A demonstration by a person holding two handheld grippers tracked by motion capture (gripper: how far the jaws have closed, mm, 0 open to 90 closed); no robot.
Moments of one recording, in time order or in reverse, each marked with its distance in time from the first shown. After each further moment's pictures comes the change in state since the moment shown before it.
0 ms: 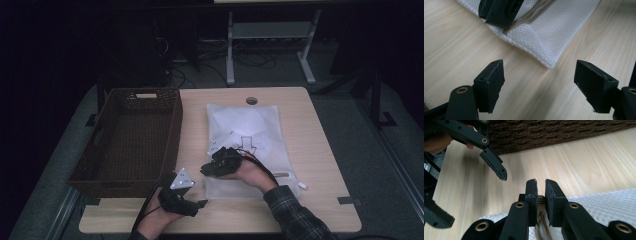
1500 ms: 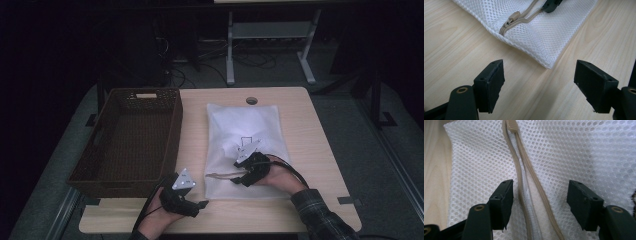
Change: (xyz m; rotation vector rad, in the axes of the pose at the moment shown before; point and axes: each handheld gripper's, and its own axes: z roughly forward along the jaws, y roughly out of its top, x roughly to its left) left arm -0.001 0.002 0.002 0.019 -0.002 0.018; right arm -0.019 -0.074 -0.039 0.119 -0.117 -0.057
